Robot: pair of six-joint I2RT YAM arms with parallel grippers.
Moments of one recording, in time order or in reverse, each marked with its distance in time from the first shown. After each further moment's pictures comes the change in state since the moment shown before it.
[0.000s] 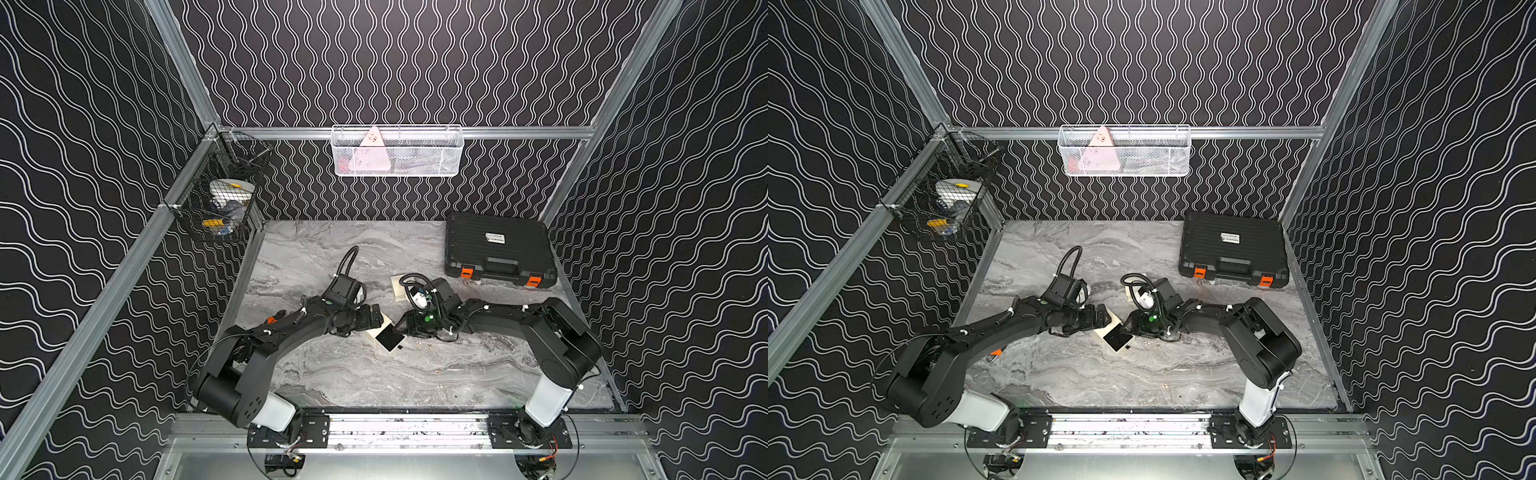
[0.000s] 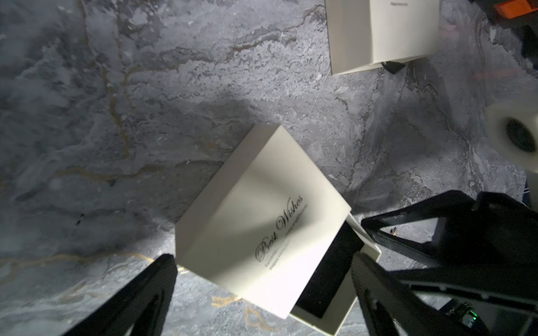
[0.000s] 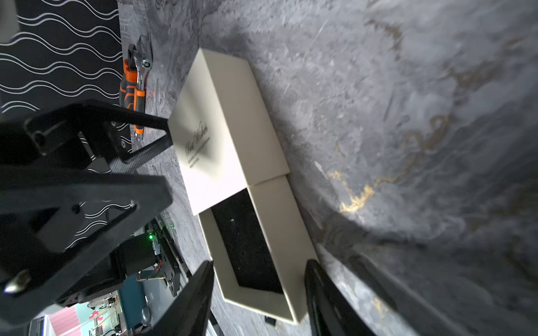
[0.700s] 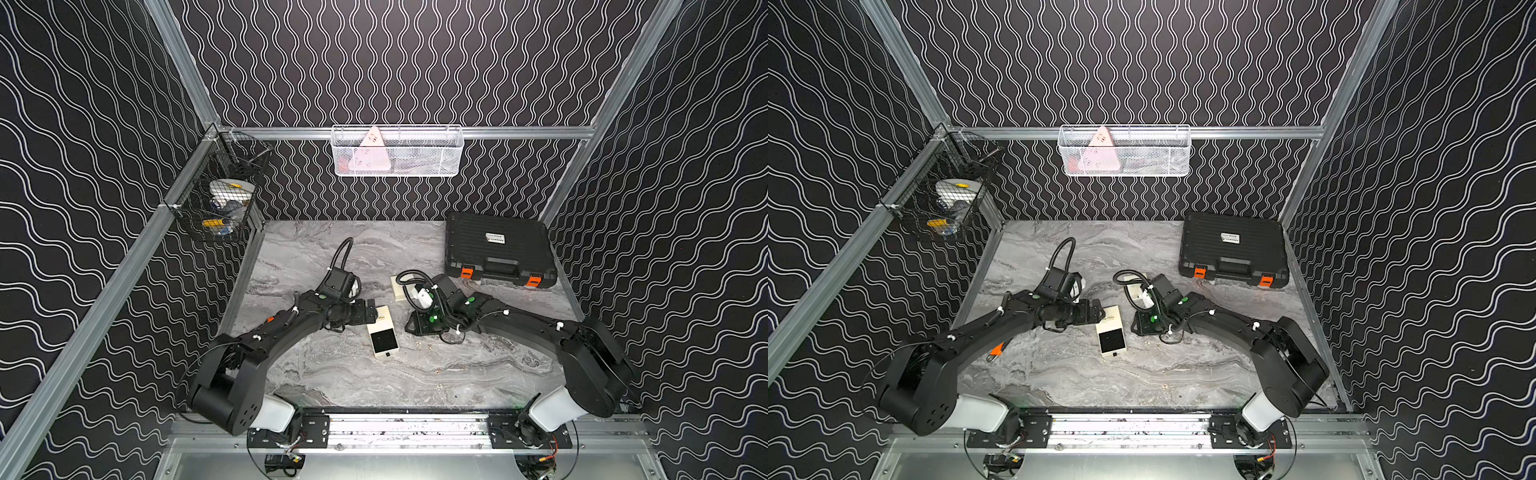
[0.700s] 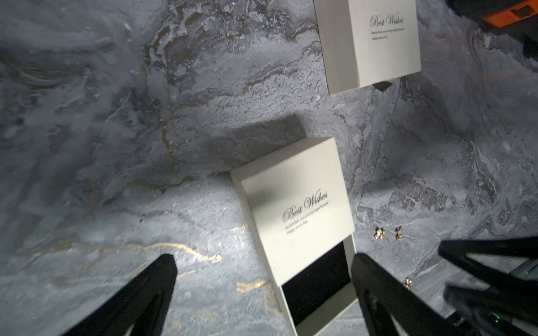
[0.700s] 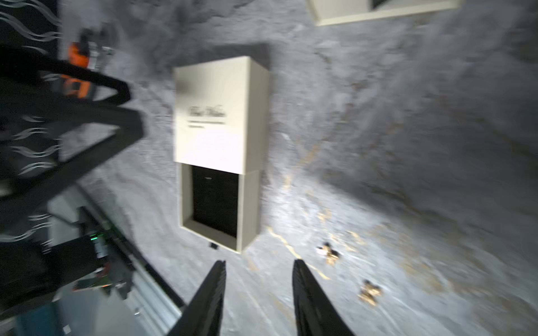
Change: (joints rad) left arm 0.031 -0.090 0.050 -0.126 -0.042 0.114; right arm 0.062 -0.190 0.123 -0.459 0.369 -0.163
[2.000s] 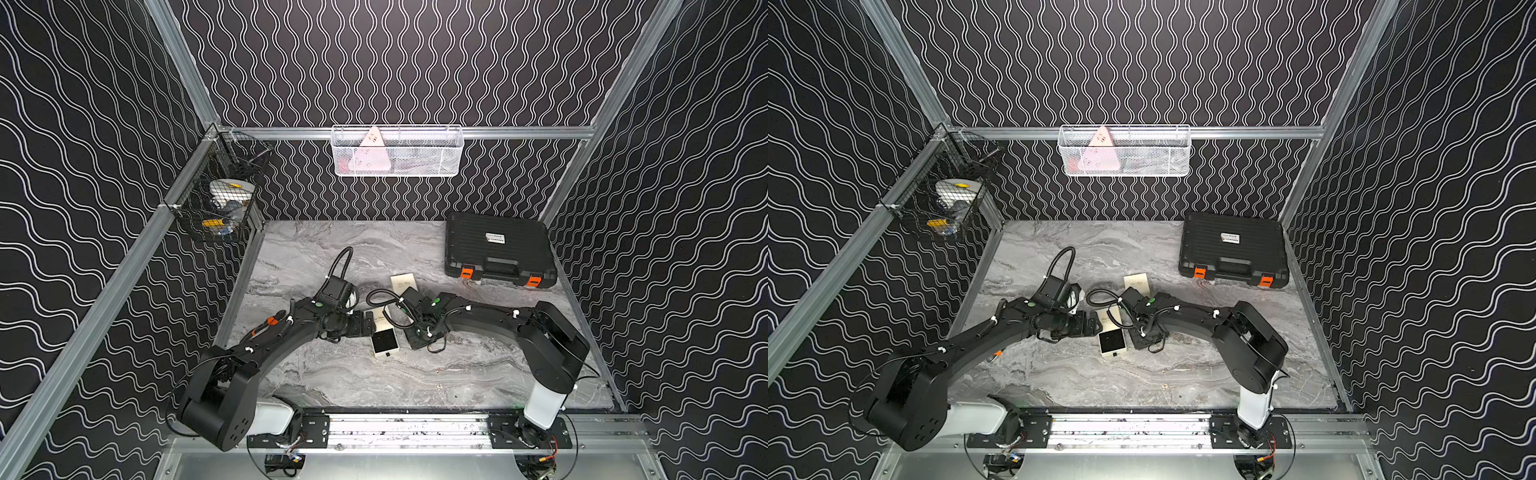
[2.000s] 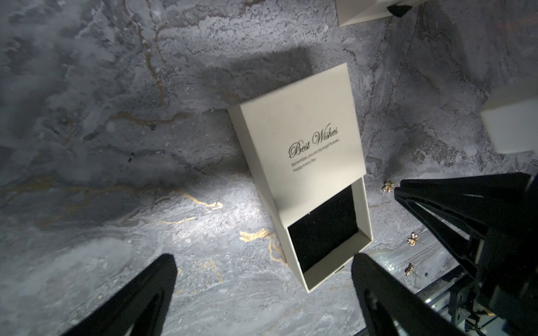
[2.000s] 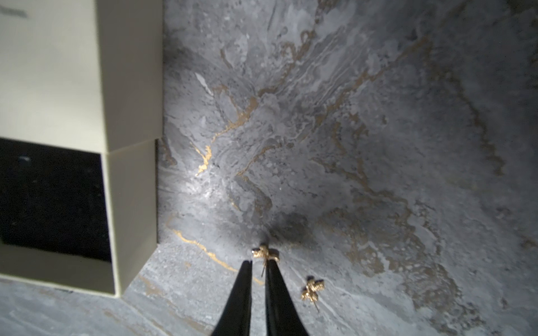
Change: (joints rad) left arm -0.013 -0.045 -0.060 -0.063 0.050 0.008; right arm 0.146 0.231 0.161 -0.226 0.286 -0.077
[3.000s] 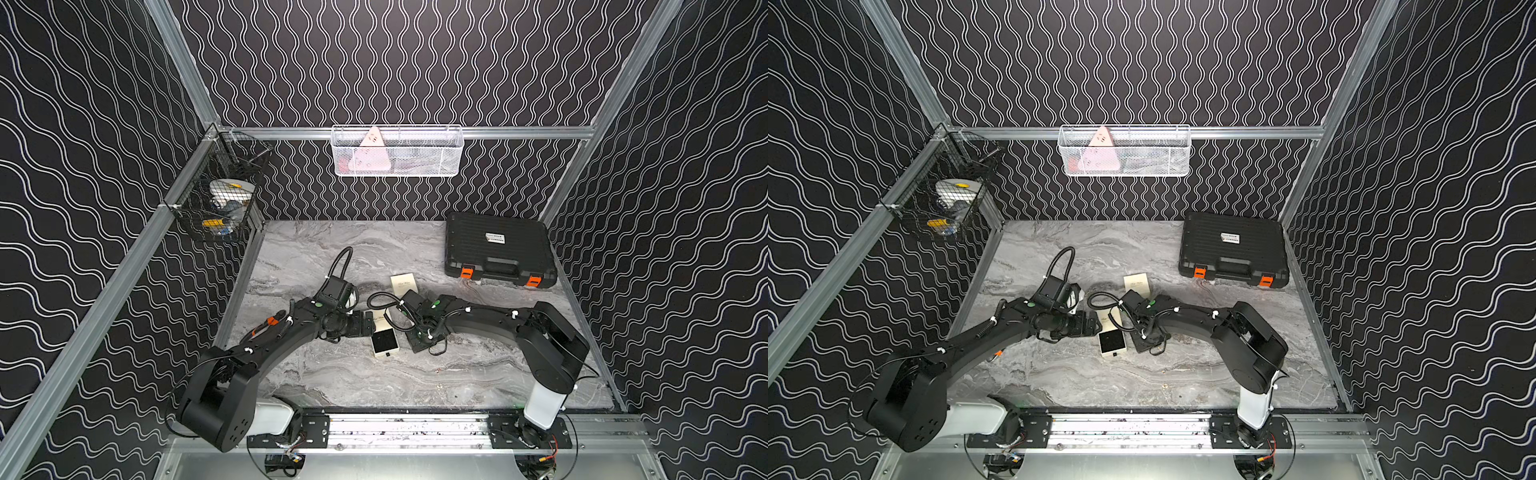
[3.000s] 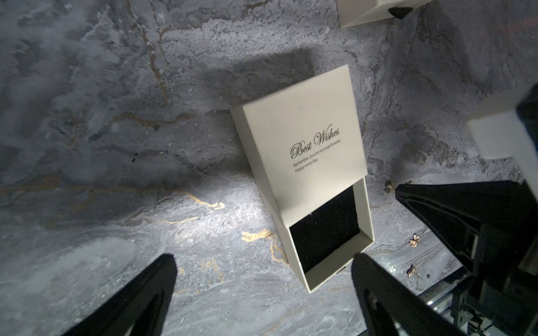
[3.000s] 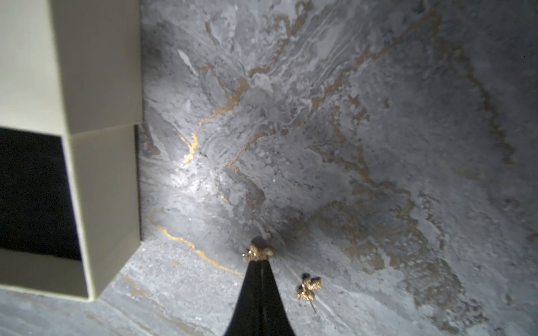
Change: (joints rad) left arm 0.000 -0.003 -0.002 0.000 -0.008 0.000; right arm 0.004 -0.005 -0.024 0.004 0.010 0.001
